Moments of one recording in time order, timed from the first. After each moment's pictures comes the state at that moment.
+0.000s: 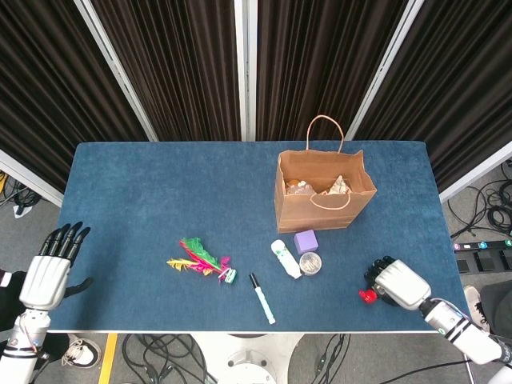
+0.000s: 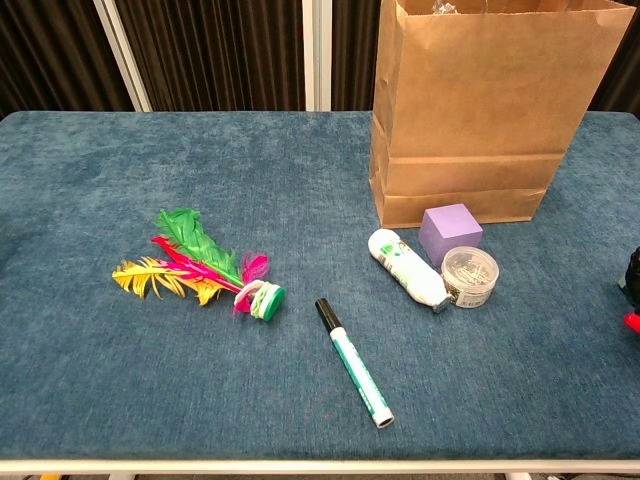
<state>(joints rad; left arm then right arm) -0.14 -1.33 -0.02 -1.35 1.60 1.54 0.02 0.45 -1.29 -0.23 -1.10 -1.87 1.27 0.11</state>
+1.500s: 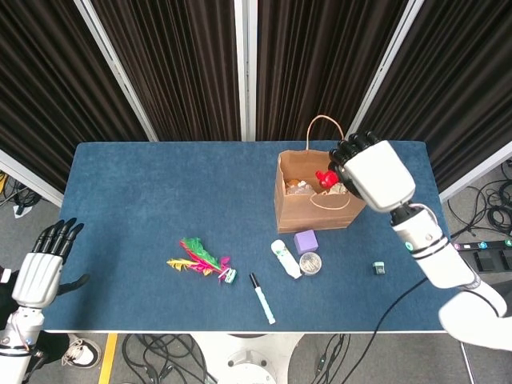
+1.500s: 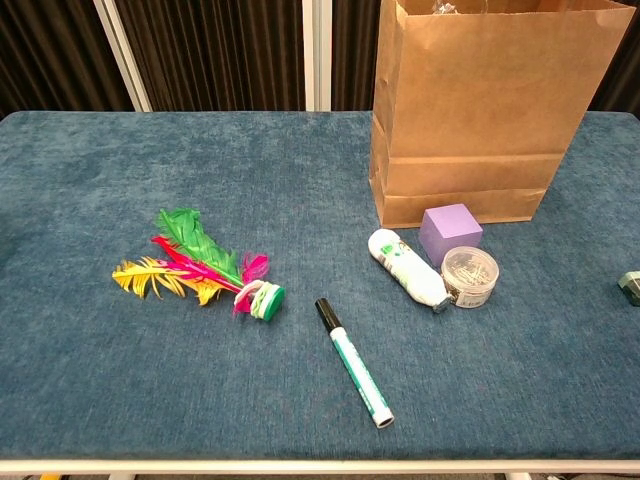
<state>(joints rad) -0.14 -1.32 -0.03 -1.33 1.60 1.55 -0.07 0.78 -0.94 0.30 -1.78 -1.34 1.09 -0.39</state>
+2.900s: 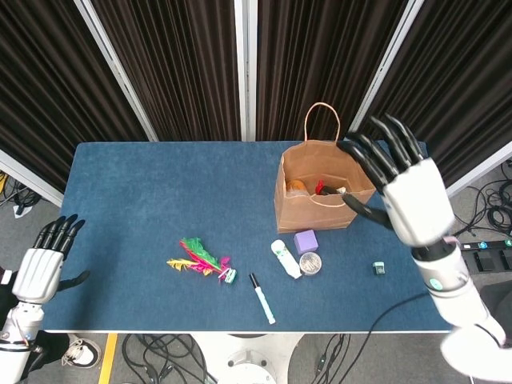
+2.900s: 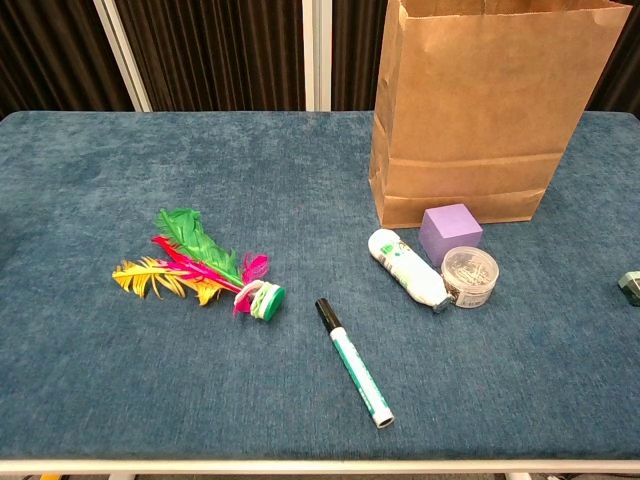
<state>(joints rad) -0.17 -1.30 -0.03 -1.33 1.60 1.53 -0.08 0.59 -0.92 0.34 -1.97 -1.58 1.49 -0.18</state>
